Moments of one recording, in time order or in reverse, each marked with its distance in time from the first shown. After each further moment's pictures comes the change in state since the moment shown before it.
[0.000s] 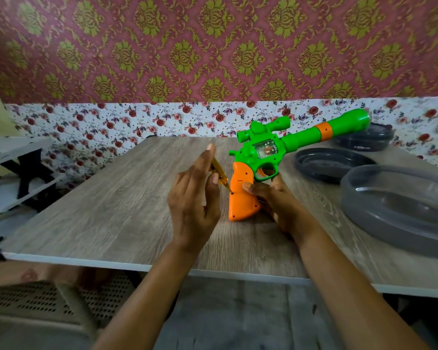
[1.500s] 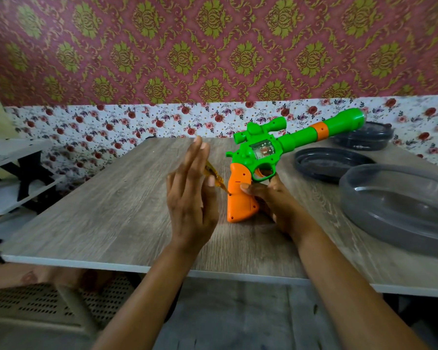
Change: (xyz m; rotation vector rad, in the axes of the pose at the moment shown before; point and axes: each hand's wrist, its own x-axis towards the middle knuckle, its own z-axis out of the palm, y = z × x) left_hand -0.002 -0.006 0.002 0.001 -0.014 -0.015; right_hand 0.000 0.000 -0.002 -0.014 -0.022 -0.003
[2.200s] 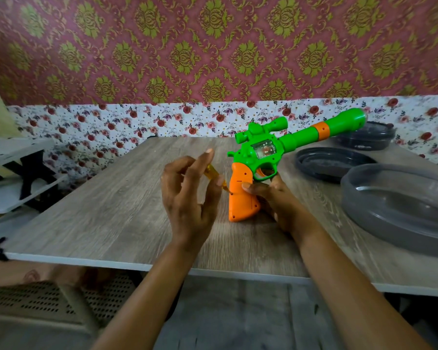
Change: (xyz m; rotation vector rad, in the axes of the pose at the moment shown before) left_hand 0.002 -0.001 -0.004 -0.011 0.056 -0.057; right_hand -0.001 -0.001 0.002 0.012 0.019 0.019
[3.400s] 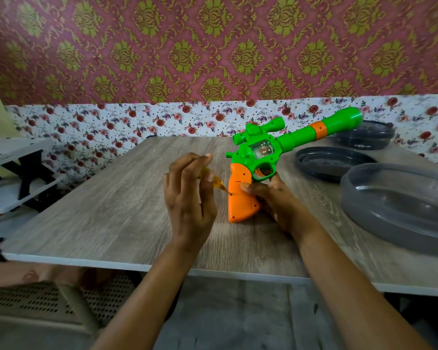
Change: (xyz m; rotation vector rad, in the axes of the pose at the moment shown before) left_hand -0.001 -0.001 0.003 -0.029 -0.014 0.016; right_hand 0.001 0.001 0.000 0.012 -0.006 -0.003
